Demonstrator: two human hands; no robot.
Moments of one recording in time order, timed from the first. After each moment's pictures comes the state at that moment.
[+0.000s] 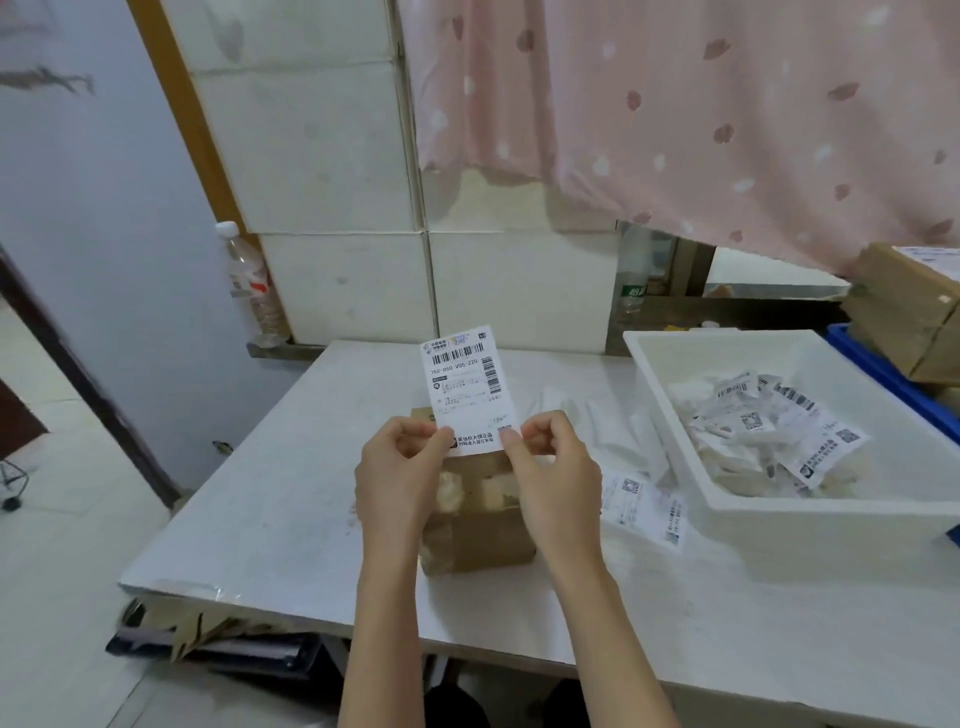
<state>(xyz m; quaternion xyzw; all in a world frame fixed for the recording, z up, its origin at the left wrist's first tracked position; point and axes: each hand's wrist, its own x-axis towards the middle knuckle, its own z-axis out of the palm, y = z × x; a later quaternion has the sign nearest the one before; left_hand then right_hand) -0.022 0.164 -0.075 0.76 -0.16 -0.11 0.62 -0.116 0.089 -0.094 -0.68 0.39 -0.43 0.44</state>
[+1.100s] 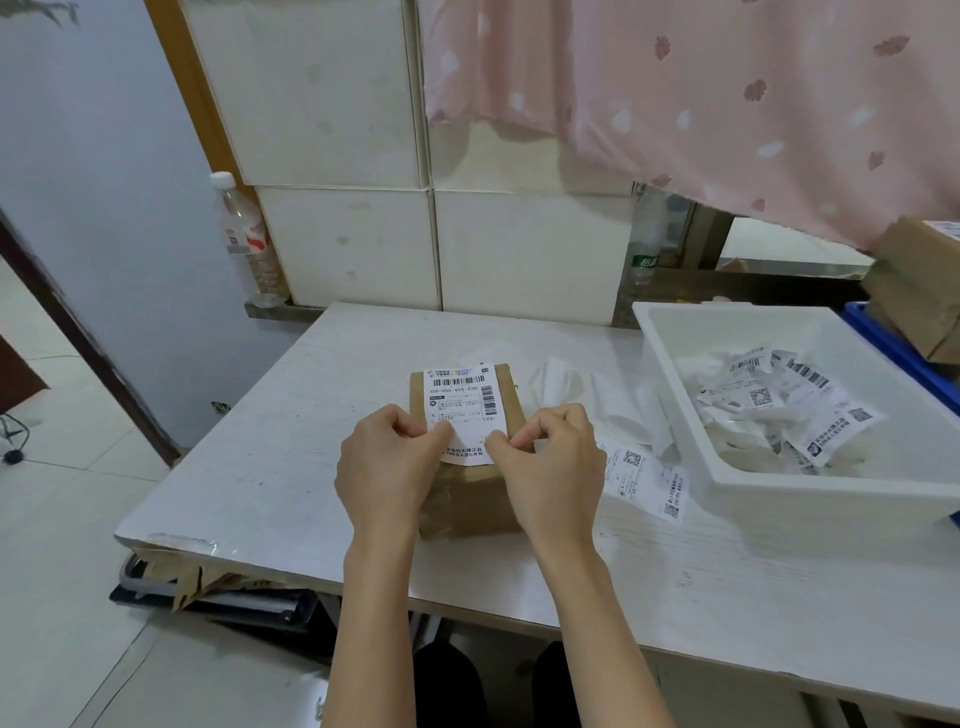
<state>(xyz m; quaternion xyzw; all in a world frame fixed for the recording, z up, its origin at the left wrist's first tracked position) -0.024 0.171 -0.086 0.86 -0.16 -0.04 0.48 -0.116 0.097 -0.105 -0.73 0.42 -0.41 0.35</state>
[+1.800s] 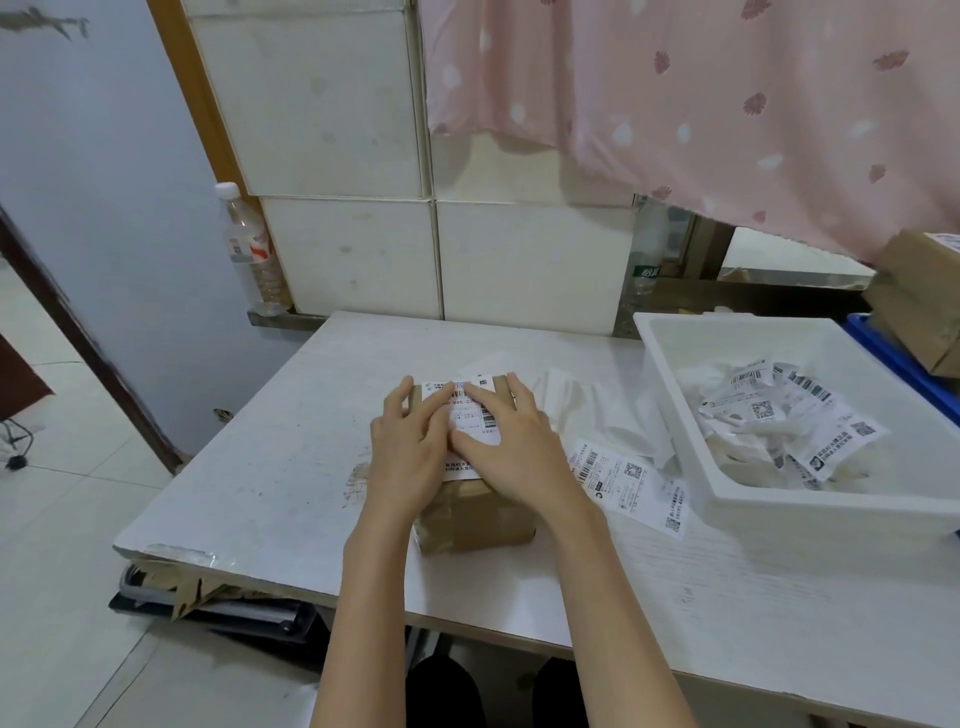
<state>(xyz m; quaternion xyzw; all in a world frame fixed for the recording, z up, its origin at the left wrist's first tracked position) -0.001 0.153 -0.102 0.80 -0.32 -0.10 0.49 -0.095 0.069 -0.087 -0.87 0.31 -0.14 0.35</state>
